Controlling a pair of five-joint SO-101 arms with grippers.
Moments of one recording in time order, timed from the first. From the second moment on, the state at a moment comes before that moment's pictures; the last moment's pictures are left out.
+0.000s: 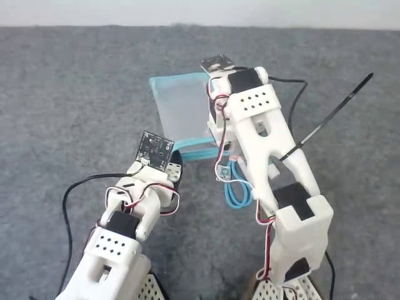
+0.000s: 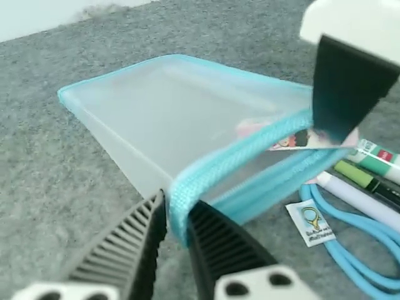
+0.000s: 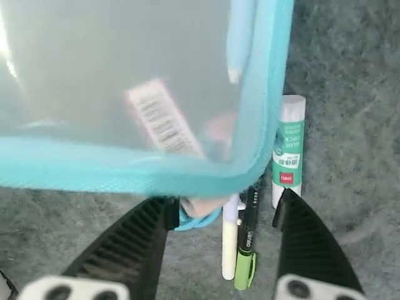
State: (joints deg) left arm 12.0 -64.0 86.3 24.3 0.7; right arm -25.6 19.0 -23.7 100.0 2.5
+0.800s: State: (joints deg) left arm -1.9 -64.0 86.3 21.1 2.5; right arm -17.9 -13.0 15.7 87.6 13.9
